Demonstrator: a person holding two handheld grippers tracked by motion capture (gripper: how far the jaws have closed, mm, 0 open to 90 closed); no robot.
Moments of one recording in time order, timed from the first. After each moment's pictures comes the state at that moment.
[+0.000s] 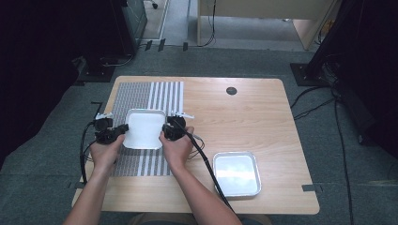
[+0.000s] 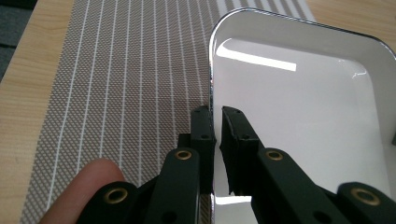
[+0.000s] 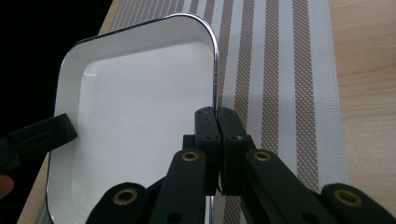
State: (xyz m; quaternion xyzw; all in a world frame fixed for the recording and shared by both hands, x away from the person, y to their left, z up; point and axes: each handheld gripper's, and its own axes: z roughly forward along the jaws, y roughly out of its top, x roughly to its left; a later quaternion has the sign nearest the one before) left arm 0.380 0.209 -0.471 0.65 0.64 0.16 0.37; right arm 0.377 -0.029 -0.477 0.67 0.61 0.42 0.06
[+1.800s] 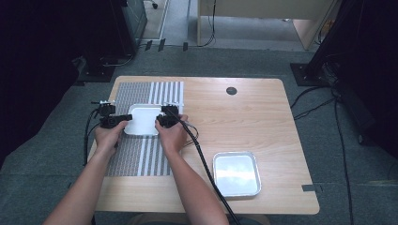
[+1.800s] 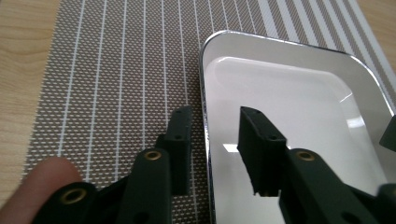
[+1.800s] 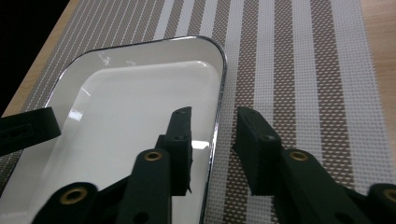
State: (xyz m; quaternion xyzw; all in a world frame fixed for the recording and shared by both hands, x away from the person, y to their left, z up) left arm 0.449 0.225 -0.495 0.65 0.65 0.13 0.36; right arm 0.442 -0.008 -0.506 0.66 0.63 0.40 0.10
